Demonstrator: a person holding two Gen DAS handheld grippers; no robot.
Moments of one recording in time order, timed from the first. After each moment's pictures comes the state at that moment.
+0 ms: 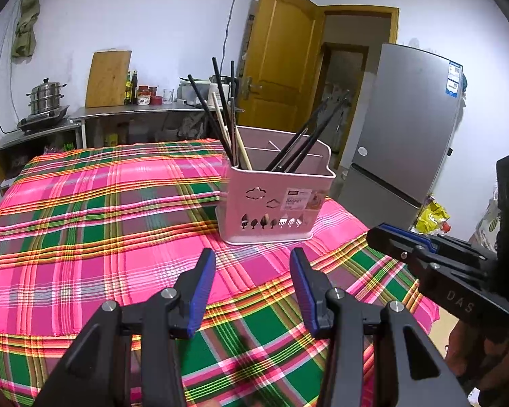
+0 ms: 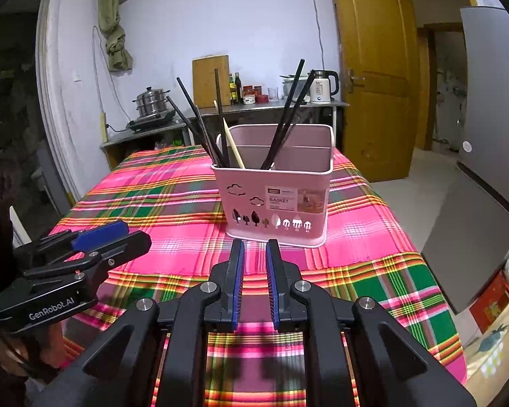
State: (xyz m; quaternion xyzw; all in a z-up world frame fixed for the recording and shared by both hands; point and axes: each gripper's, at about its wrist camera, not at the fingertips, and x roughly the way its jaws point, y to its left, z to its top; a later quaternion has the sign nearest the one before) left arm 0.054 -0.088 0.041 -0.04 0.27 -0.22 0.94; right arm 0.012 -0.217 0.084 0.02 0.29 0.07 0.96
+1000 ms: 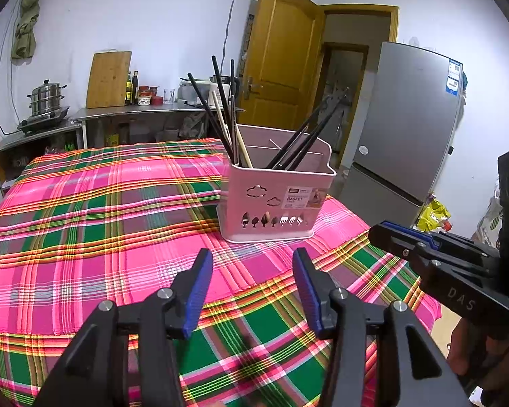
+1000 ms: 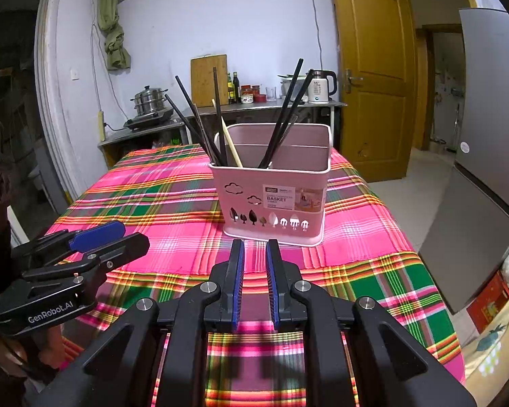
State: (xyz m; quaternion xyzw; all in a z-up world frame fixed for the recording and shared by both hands) left arm 0.052 -0.089 0.040 -0.03 0.27 -0.21 0.94; right arm 0.010 -0.214 0.083 0.02 0.29 0.06 0.96
